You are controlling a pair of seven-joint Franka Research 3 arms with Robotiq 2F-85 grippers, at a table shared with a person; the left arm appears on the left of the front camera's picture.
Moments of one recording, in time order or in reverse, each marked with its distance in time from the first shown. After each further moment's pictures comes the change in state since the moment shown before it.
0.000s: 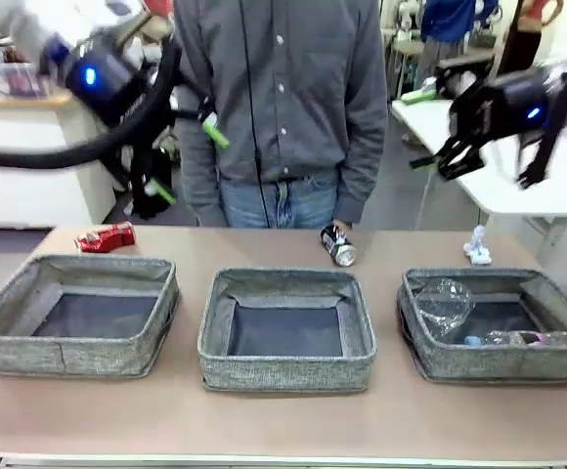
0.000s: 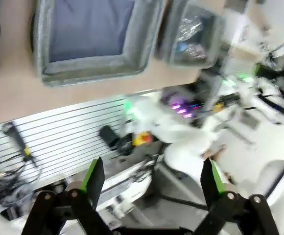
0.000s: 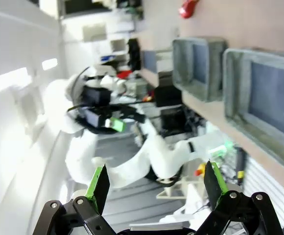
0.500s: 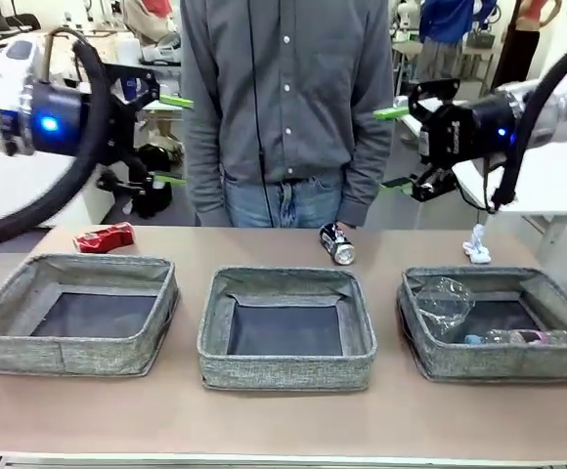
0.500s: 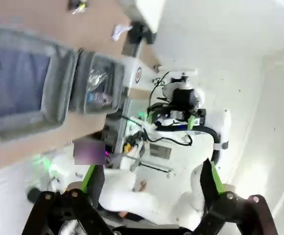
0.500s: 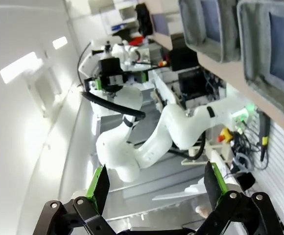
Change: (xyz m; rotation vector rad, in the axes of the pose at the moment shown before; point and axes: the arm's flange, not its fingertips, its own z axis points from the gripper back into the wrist) left arm -0.014 0.064 0.005 -0.544 -0.301 -0.041; right arm -0.007 -0.019 -0.037 0.064 0.187 -0.142
